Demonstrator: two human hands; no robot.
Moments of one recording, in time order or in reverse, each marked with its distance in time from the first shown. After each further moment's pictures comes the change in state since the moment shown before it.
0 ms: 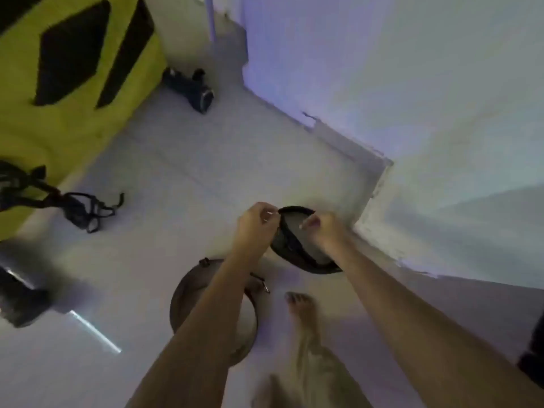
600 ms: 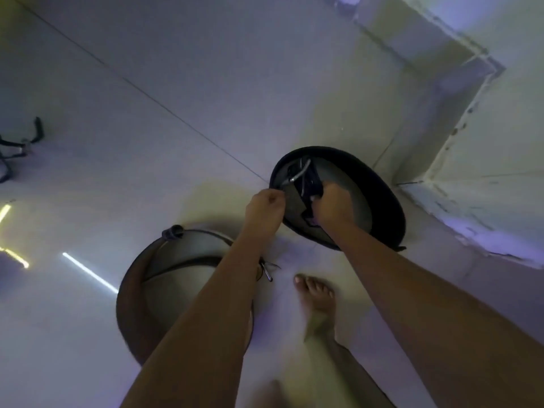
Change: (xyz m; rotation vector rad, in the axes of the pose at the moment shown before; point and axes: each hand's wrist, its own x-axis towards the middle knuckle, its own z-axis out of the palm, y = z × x) left_hand 0.171 -0.203 0.155 -0.178 -0.062 -0.307; right_hand 0.191 0.157 0.174 -0.209 0.082 0.097
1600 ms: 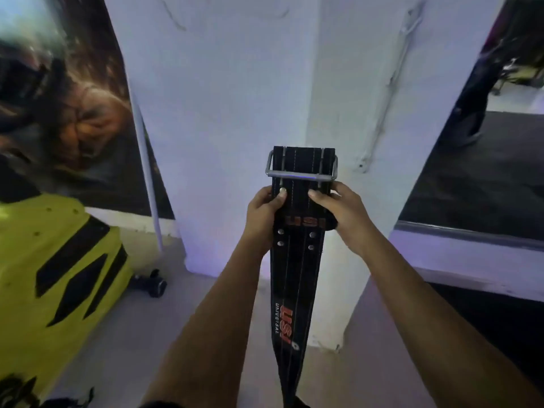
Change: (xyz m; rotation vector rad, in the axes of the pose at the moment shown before) left_hand -0.695 0.372 -0.084 -0.499 -0.541 0.944; right_hand -0.625 -0.074 -0.578 1.108 0.484 -0.585
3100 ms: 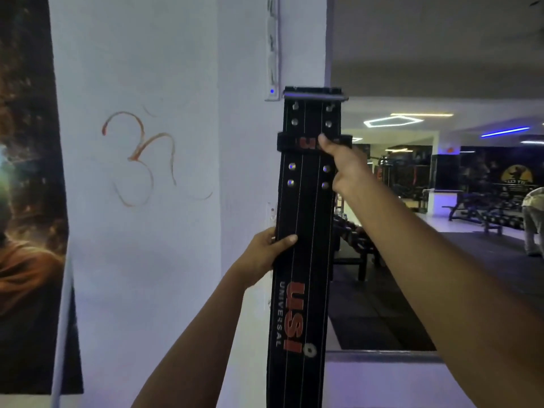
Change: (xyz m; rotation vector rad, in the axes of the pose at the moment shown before) left_hand 0.005 0.156 0.219 0.292 -0.589 0.323; right_hand -0.026 -0.352 -0.135 0.248 0.377 -0.419
